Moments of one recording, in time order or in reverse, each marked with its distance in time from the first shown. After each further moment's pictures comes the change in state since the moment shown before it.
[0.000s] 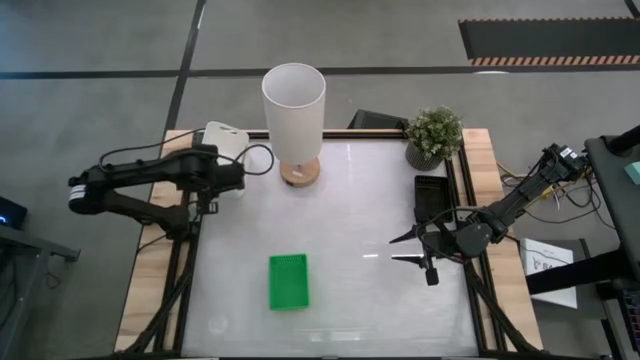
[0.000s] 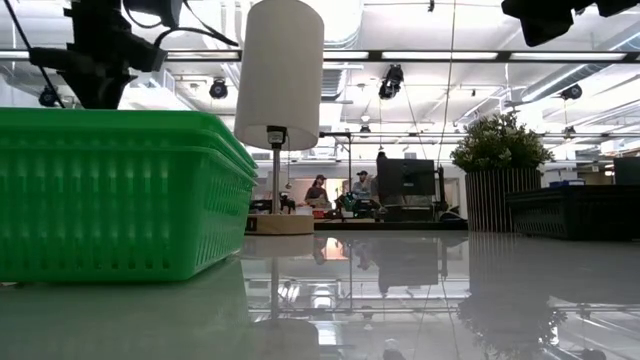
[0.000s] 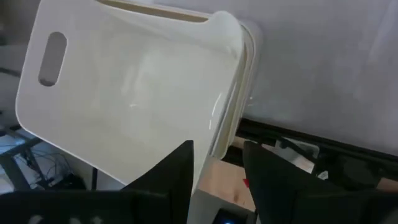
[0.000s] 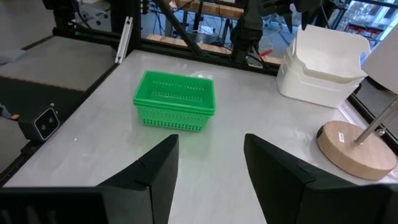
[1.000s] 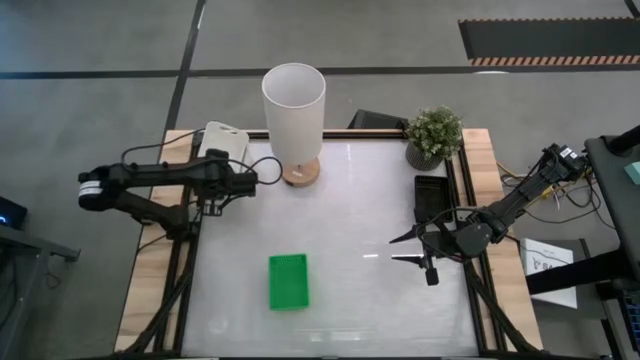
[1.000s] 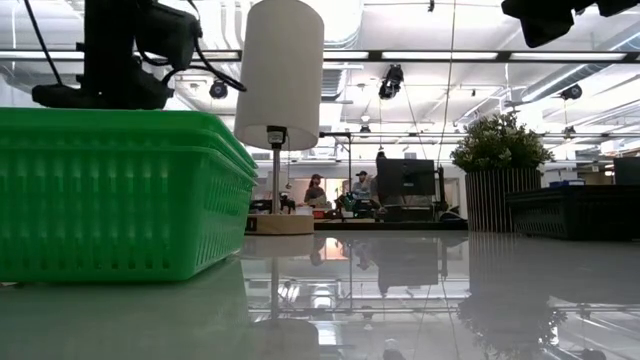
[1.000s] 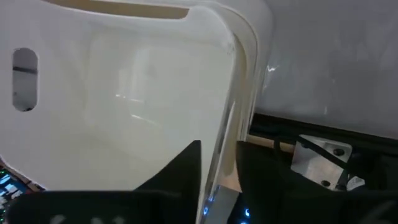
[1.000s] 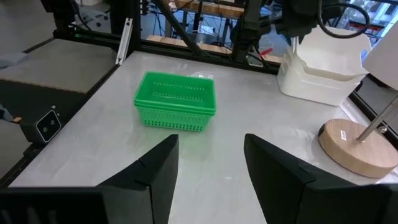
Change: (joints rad) left arm 0.013 0.107 -0.129 0.107 -0.071 0.081; right arm 0.000 0.000 0.000 0.000 -0.001 0.017
